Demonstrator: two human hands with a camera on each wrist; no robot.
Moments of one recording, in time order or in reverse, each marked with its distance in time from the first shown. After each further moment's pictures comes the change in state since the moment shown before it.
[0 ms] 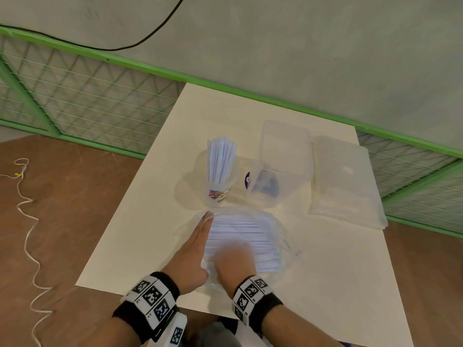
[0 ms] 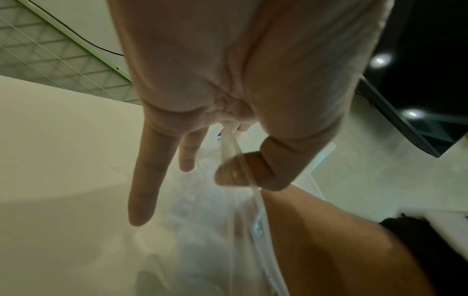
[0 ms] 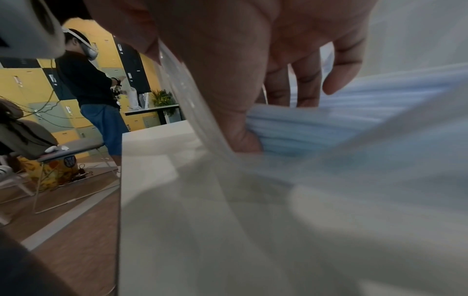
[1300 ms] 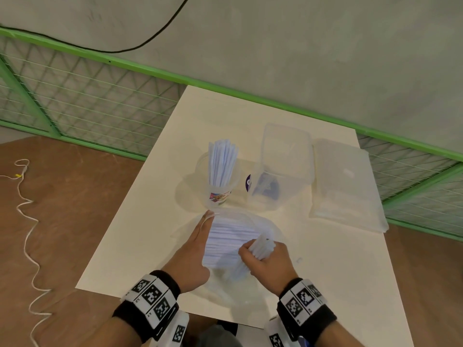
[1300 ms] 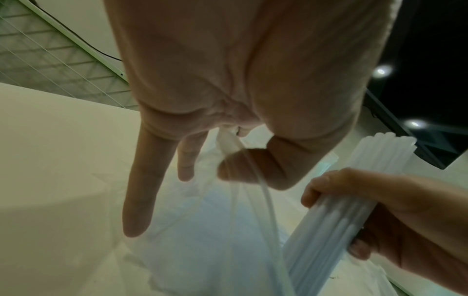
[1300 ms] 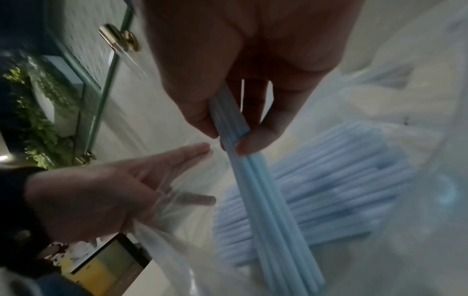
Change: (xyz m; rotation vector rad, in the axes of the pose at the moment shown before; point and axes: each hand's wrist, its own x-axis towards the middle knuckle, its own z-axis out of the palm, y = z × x) left_hand 0.006 0.001 -0.006 -0.035 -0.018 -0.033; right_hand -0.043 0.064 -0.037 1.218 0.313 0.205
